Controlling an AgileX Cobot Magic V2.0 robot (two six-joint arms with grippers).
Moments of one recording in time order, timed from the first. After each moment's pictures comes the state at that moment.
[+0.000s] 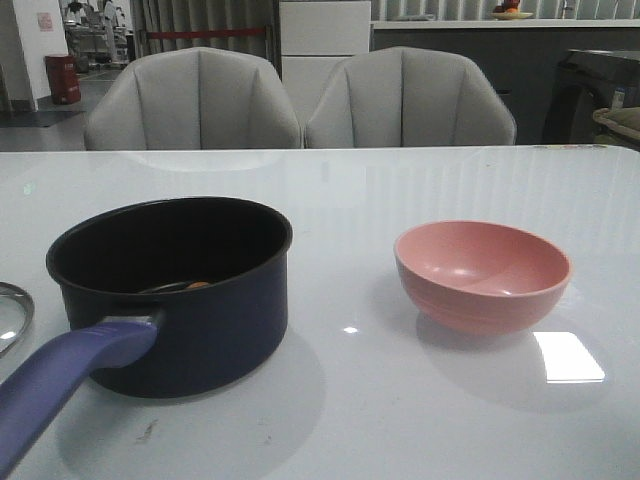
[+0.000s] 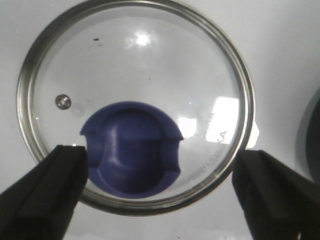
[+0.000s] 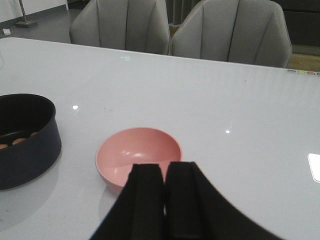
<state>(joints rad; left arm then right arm) 0.00 1.74 -1.25 -0.05 1.09 -0.13 0.20 0.18 -0.28 0.21 0.34 -0.17</state>
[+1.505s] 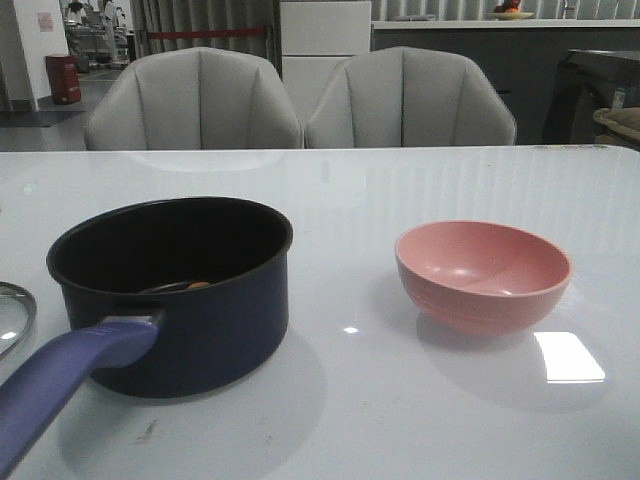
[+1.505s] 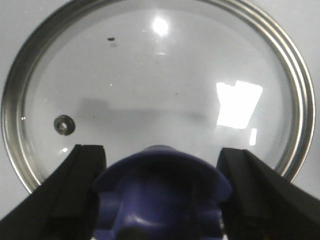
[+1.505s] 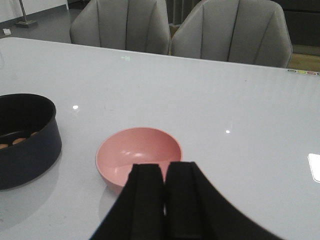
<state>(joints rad) 0.03 1.89 -1.26 -0.07 1.08 -0.12 0.20 0.18 -0.28 0.21 0.34 -0.17</state>
